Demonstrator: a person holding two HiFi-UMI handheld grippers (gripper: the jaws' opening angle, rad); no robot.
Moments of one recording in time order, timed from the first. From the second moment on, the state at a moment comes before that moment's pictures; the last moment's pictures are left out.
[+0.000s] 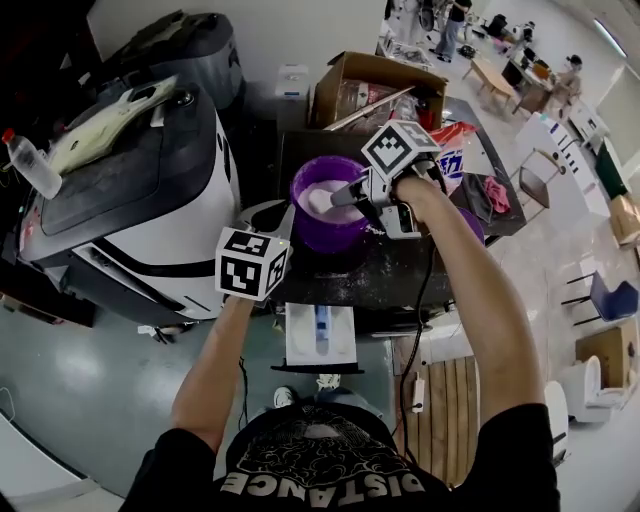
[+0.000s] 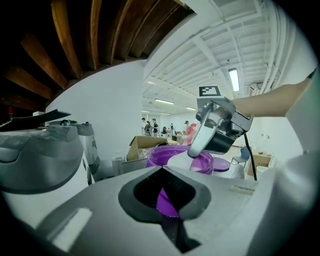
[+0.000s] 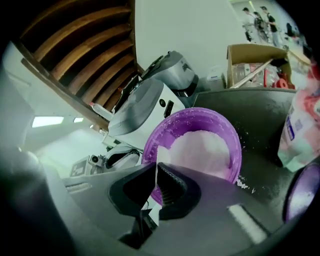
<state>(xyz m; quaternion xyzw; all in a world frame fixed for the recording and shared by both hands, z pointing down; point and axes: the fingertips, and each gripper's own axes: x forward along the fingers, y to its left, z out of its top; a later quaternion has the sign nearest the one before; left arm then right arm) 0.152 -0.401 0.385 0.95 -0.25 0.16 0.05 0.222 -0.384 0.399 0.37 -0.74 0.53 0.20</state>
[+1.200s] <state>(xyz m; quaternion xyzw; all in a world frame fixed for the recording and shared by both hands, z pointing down) 0.113 -0.341 0.381 0.97 -0.18 0.14 0.05 0.210 -0.315 0.351 0.46 -0.64 0.54 -0.30</state>
